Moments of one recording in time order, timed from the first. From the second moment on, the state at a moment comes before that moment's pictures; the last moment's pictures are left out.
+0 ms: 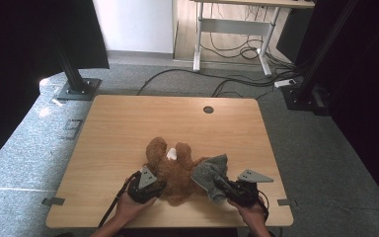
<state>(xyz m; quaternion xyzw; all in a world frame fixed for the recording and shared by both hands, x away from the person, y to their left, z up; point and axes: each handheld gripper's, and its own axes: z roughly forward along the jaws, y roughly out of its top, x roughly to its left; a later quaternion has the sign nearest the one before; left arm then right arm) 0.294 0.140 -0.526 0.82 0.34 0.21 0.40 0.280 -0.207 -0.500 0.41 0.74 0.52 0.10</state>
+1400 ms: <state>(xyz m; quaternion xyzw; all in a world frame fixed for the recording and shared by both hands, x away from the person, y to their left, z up) 0.316 0.157 -0.527 0.82 0.36 0.21 0.39 0.323 -0.191 -0.504 0.39 0.73 0.55 0.14</state>
